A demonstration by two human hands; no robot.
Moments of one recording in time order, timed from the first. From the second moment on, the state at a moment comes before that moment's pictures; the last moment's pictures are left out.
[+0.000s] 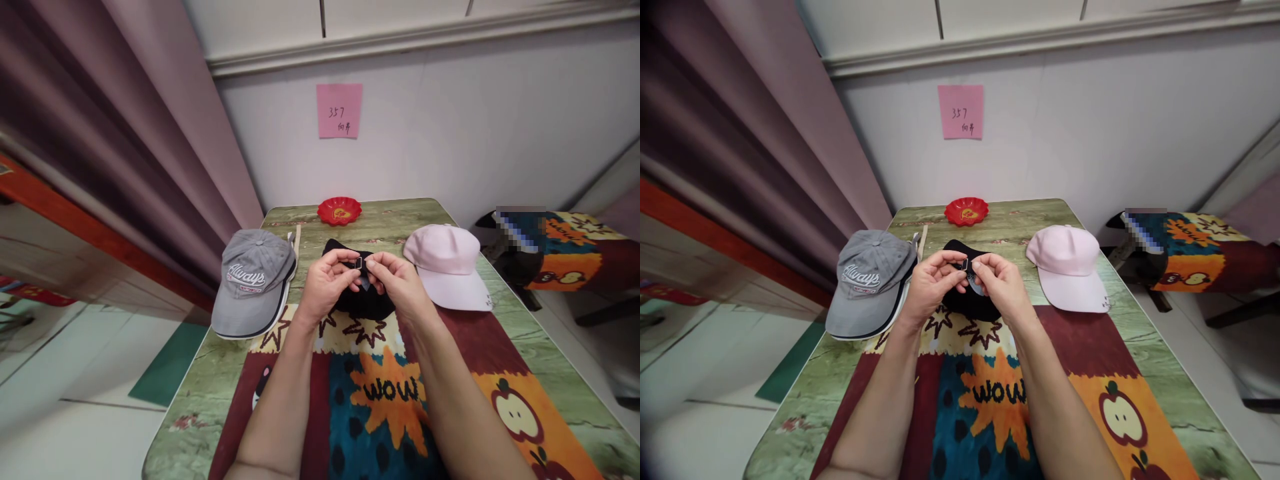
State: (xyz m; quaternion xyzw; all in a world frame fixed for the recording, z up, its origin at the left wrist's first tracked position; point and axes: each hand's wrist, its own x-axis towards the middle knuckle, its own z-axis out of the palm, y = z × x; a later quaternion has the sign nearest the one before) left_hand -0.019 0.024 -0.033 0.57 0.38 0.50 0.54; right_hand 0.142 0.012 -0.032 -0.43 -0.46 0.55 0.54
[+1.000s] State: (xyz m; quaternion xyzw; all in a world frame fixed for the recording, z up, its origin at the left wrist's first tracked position) left_hand -0.015 0.020 -0.027 0.55 0.38 0.52 0.53; right_hand 0.145 0.014 -0.039 -0.43 -0.58 0.44 0.53
